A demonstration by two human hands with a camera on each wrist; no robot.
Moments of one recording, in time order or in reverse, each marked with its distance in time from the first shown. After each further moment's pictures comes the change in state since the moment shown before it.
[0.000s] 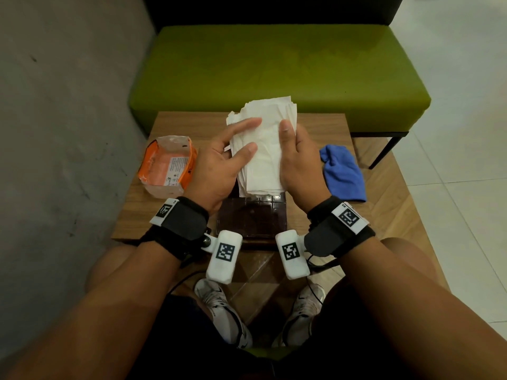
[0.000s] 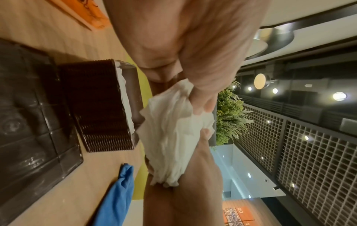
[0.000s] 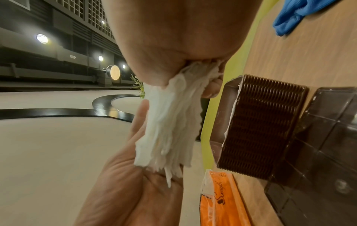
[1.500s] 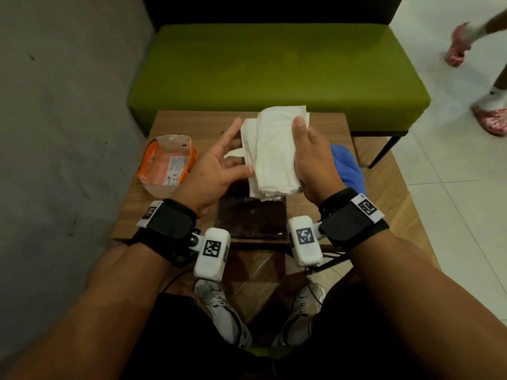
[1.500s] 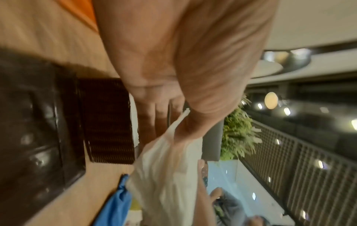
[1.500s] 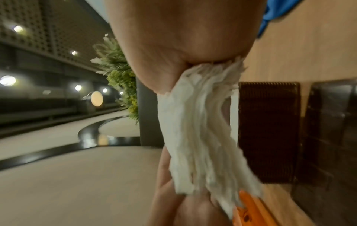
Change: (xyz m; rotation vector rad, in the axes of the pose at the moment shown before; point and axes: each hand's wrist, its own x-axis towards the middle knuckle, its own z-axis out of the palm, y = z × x) left_hand 0.003 -0.012 -0.024 0.015 -0.161 -0.200; right_hand 0.011 -0.002 -0.023 0.173 -0.037 0.243
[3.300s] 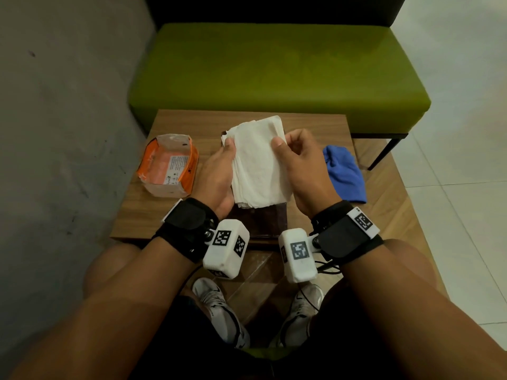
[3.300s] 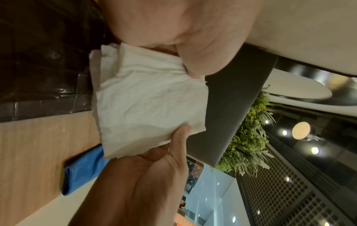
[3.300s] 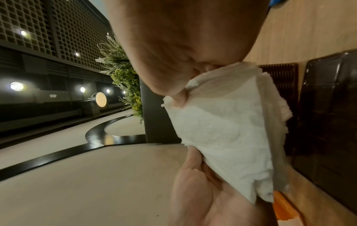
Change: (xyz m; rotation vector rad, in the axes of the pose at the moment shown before) left_hand 0.013 -0.007 0.027 -0.413 0.339 -0.296; right_hand -0.018 0.006 0.010 -0.049 -0.041 -0.084
